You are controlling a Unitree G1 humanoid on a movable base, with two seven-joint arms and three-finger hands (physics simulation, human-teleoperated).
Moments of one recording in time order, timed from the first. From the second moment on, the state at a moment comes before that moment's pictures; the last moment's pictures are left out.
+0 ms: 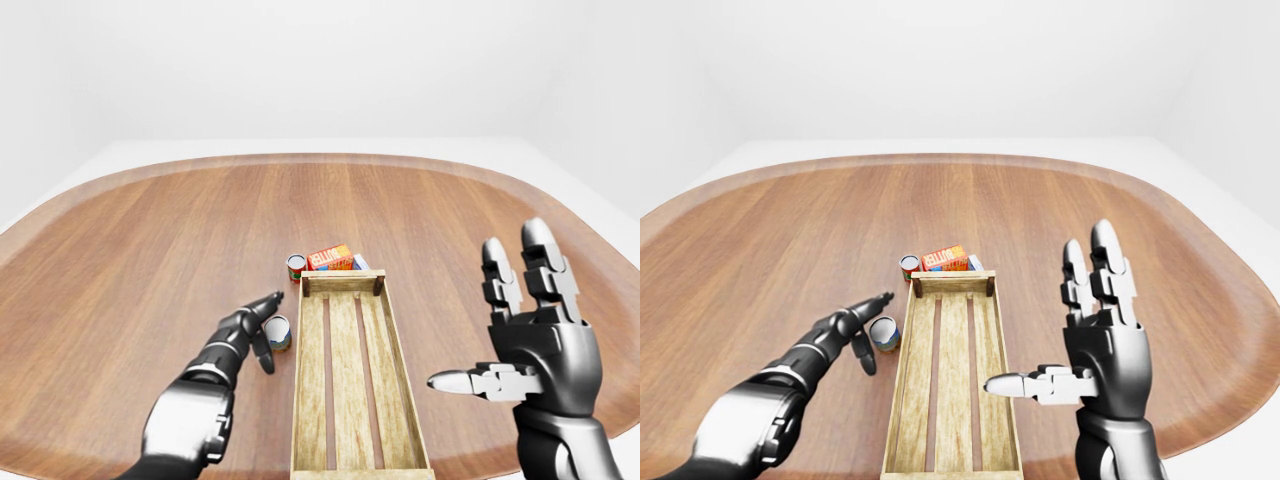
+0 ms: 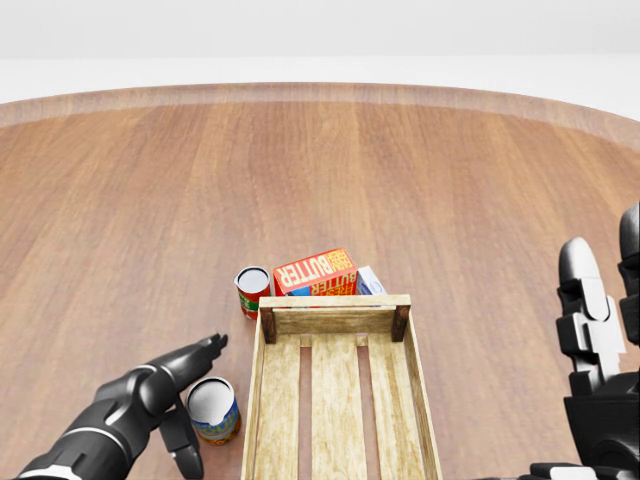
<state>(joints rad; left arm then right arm) -0.76 0.16 -0.03 1.38 0.97 -0.08 -0.20 0.41 0.08 -0.15 -0.87 0.23 0.09 0.20</state>
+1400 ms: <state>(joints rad) -0.75 0.21 -0.03 1.37 0.92 -0.09 -0.18 0.43 0.09 -0.16 -0.85 0.23 0.09 0.22</state>
